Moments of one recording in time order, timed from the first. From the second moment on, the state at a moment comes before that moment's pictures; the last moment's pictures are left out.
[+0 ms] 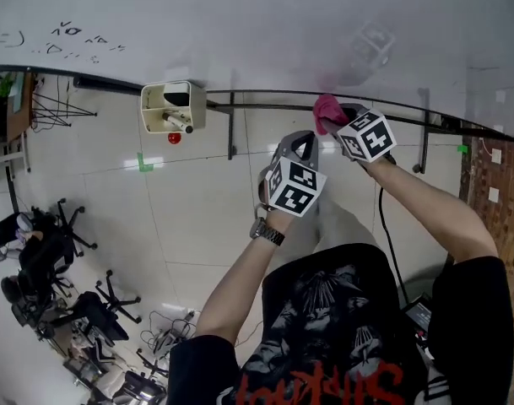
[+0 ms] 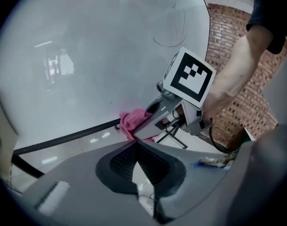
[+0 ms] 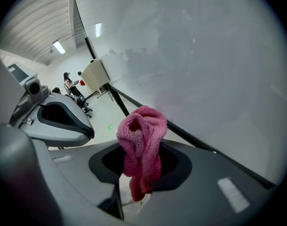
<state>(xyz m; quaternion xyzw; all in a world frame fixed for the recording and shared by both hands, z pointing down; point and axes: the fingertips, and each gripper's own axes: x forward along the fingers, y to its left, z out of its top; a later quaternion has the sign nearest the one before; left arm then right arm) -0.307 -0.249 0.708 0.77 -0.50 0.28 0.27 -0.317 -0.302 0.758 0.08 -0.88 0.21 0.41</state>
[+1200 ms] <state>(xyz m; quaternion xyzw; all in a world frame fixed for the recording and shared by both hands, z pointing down) -0.114 -0.325 0.711 0.83 -0.39 0.32 0.26 -0.086 -0.404 0.762 0.19 -0.85 0.29 0.39</state>
